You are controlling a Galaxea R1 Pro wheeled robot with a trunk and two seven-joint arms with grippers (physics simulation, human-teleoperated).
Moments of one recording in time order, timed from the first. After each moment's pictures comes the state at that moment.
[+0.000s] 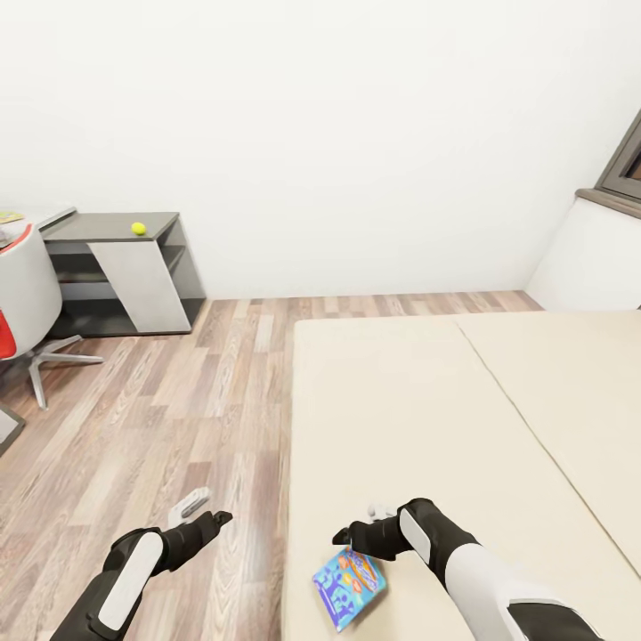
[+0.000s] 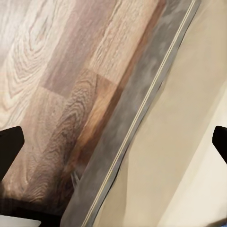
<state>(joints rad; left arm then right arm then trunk) -0.32 0.09 0.03 -1.05 0.81 0.67 0.22 -0.75 0.10 -0.04 -0.24 -0.13 0.66 0.36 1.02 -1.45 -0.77</state>
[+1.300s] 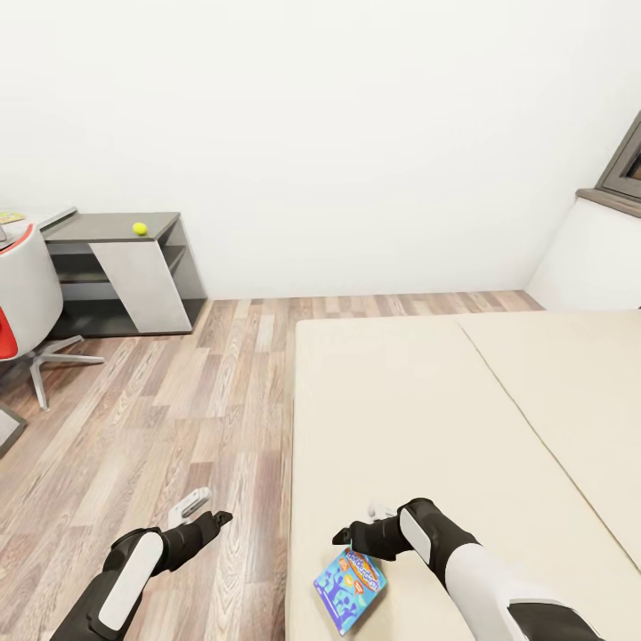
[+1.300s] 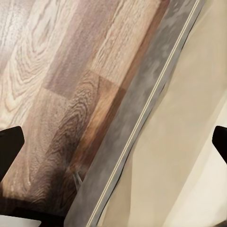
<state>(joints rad) -0.32 0.09 0.03 -1.05 0.81 0.67 0.22 -0.75 0.10 -0.04 -0.24 -0.13 0.66 0.36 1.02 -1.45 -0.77</state>
